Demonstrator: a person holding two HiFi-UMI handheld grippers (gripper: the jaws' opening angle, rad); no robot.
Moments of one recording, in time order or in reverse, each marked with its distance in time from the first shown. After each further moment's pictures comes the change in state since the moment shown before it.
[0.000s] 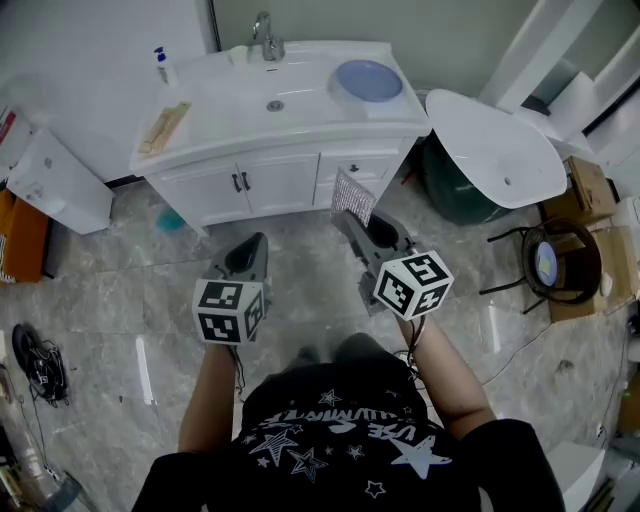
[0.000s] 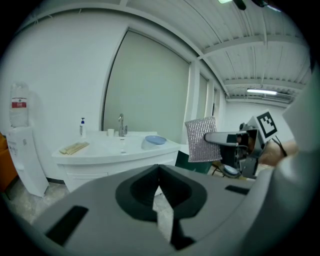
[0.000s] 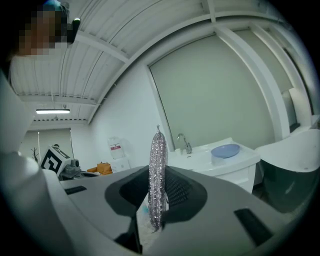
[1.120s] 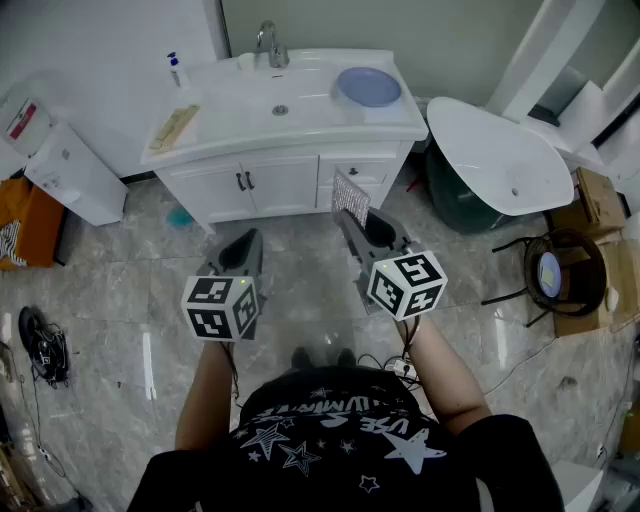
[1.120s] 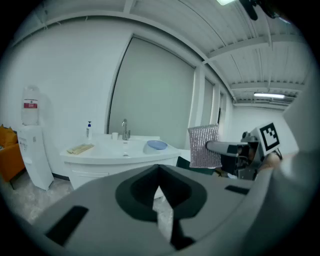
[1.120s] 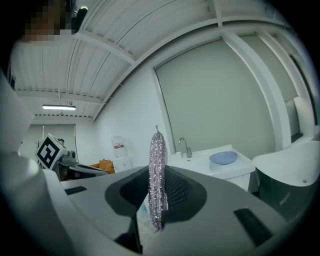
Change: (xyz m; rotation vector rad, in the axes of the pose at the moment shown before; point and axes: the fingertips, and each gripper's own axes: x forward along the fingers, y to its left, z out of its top) left arm -0.034 -0.049 0.021 -0.065 -0.035 0.073; right arm -0.051 -0.004 0.018 -0.066 -0.004 0.024
